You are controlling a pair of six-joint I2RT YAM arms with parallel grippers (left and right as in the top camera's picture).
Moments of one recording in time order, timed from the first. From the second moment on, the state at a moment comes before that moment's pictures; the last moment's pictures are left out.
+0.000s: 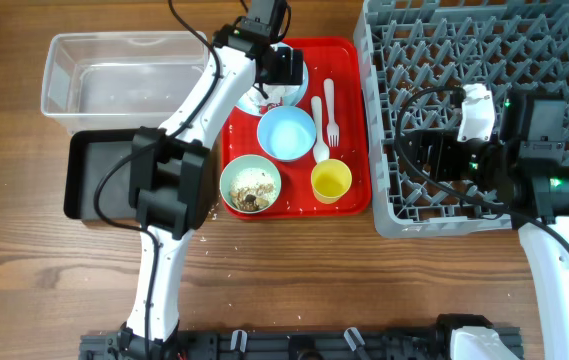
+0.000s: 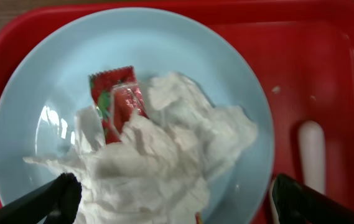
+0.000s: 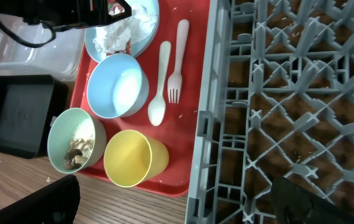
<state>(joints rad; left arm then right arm) -0.38 2.38 2.10 -0.81 -0.02 -0.32 -0.03 1.18 1.13 -0.89 -0.42 0.04</state>
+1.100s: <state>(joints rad) 0.01 2.30 2.22 -1.12 -0.06 -0.30 -0.03 1.18 1.13 -0.89 -0.39 0.04</state>
